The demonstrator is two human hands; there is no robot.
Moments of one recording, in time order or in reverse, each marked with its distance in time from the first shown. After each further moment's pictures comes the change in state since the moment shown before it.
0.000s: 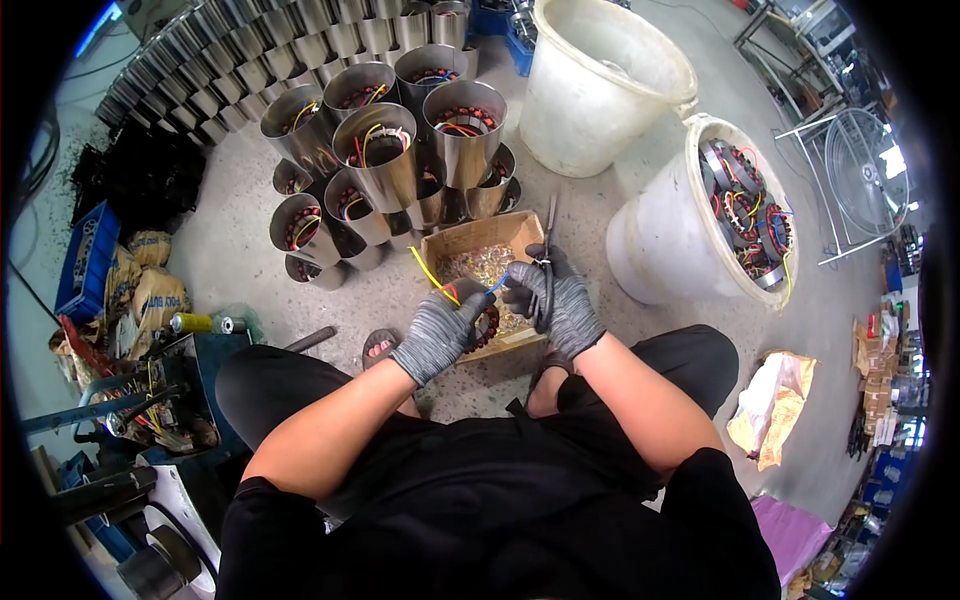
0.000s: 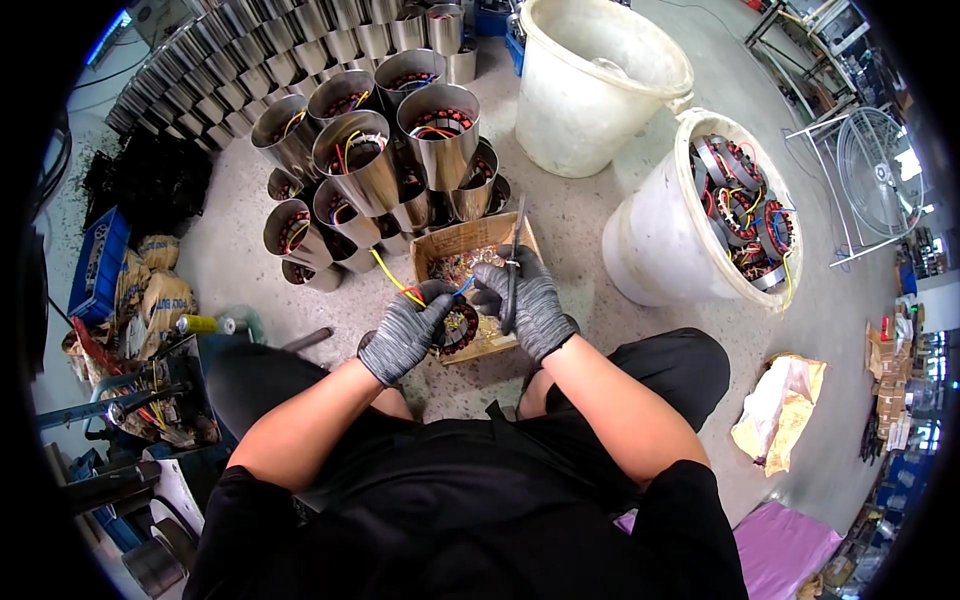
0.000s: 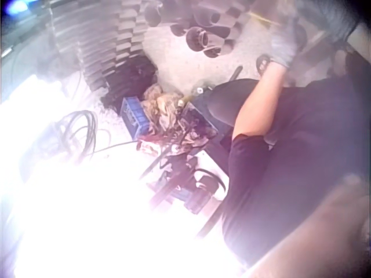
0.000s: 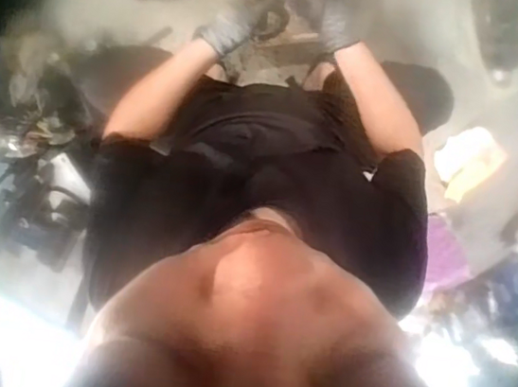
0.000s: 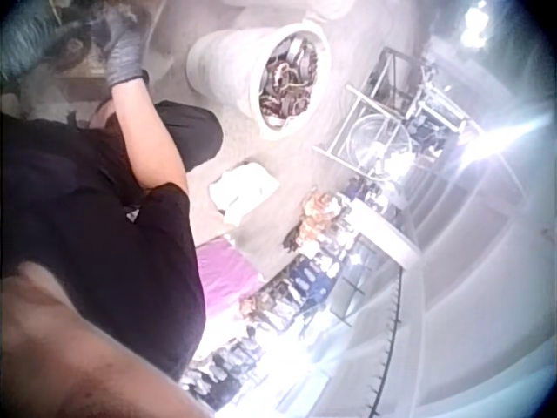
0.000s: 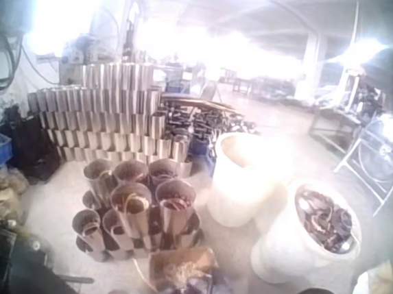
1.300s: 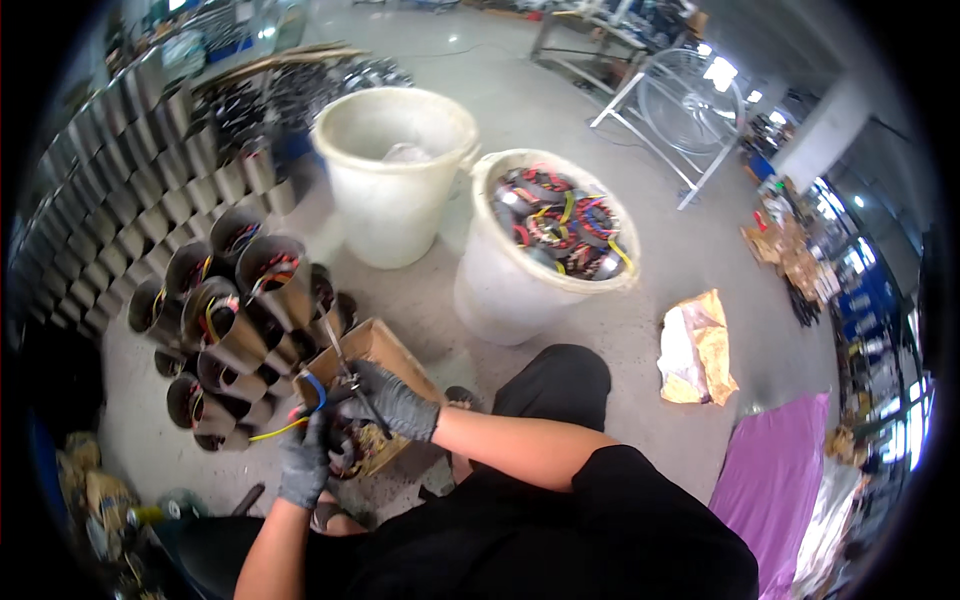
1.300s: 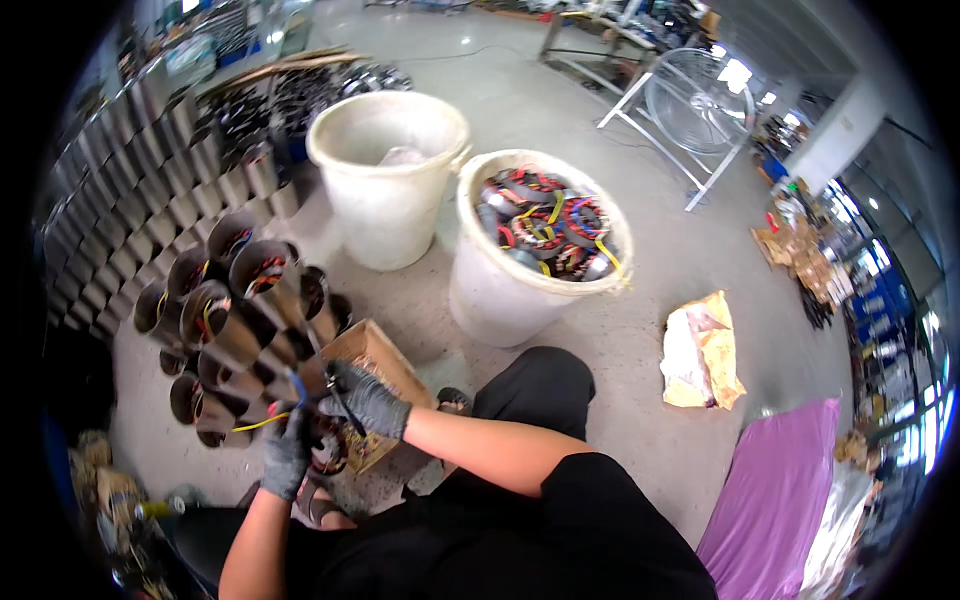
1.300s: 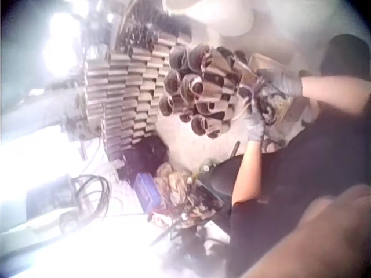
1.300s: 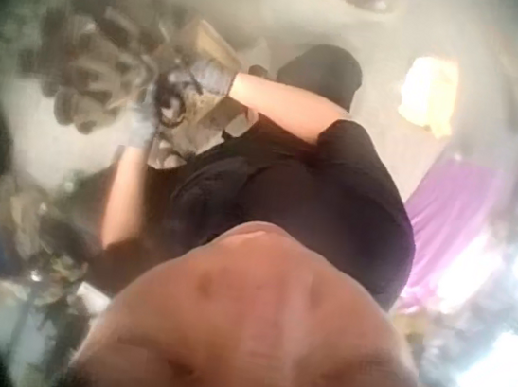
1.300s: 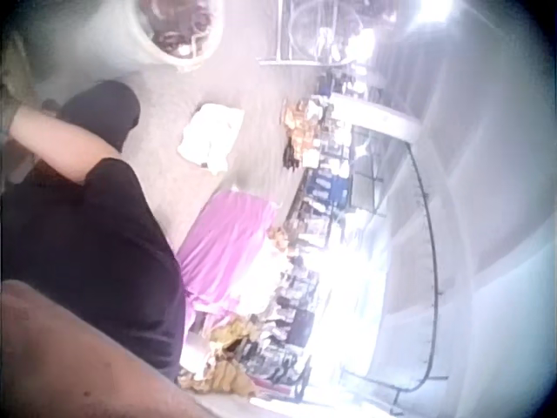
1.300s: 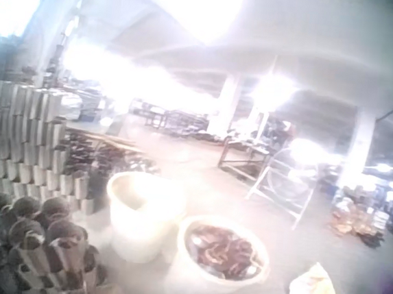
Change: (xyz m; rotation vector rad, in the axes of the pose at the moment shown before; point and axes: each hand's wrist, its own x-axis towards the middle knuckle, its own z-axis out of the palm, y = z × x) left_hand -0.006 0.048 -0.020 -0.417 -0.018 -0.348; right_hand 0.013 0.027 -0.003 -0.029 -0.331 -0.070
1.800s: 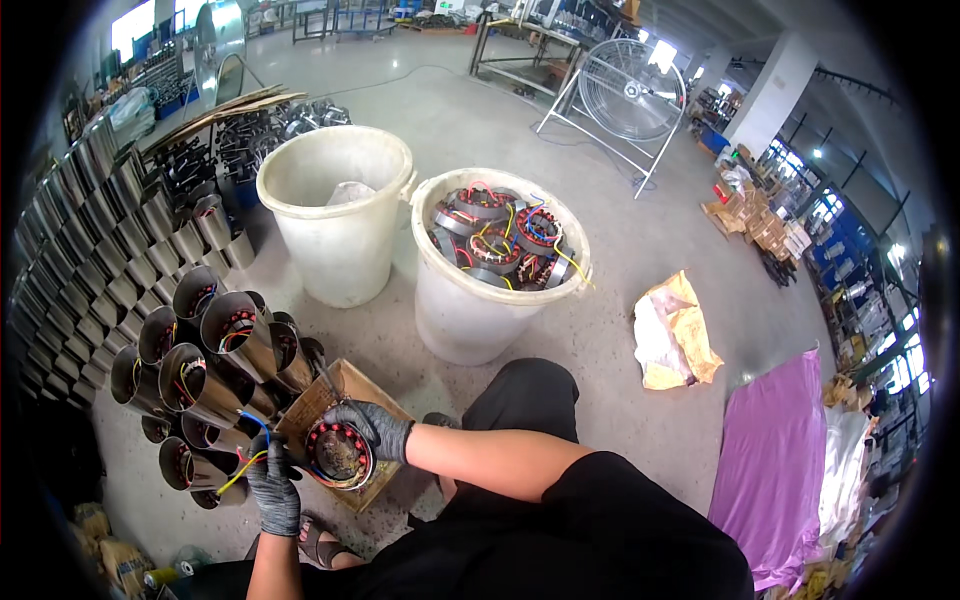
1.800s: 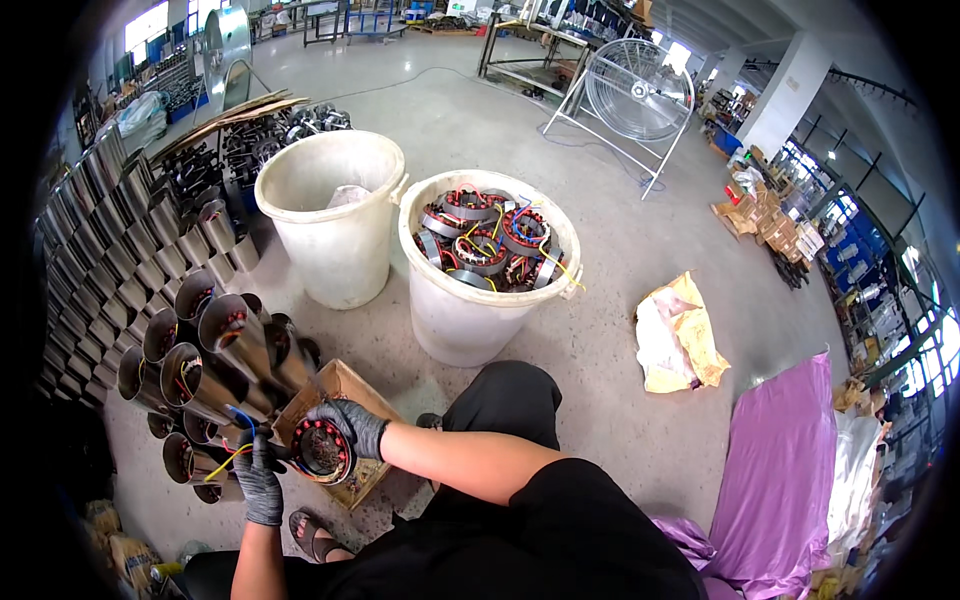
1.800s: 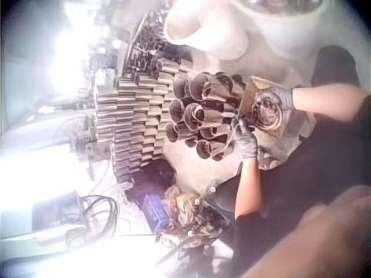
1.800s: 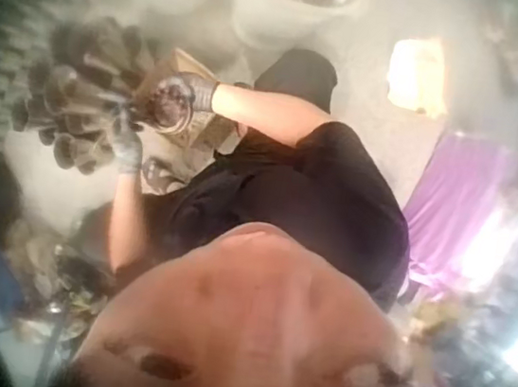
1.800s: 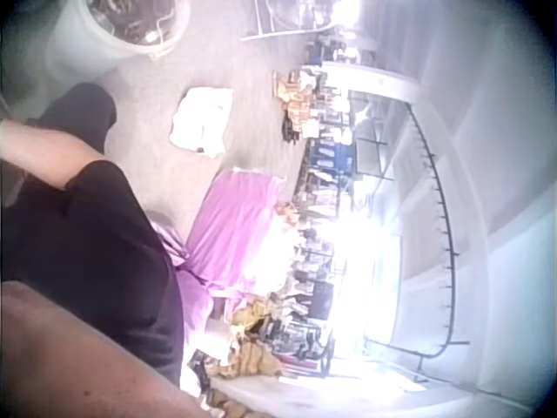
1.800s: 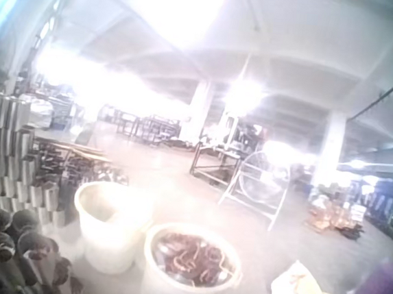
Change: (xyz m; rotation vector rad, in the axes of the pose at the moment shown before) left_hand 0.036 -0.017 -0.016 0.250 0.186 0.385; right_hand -0.005 -0.015 -0.025 0.483 0.047 0.191
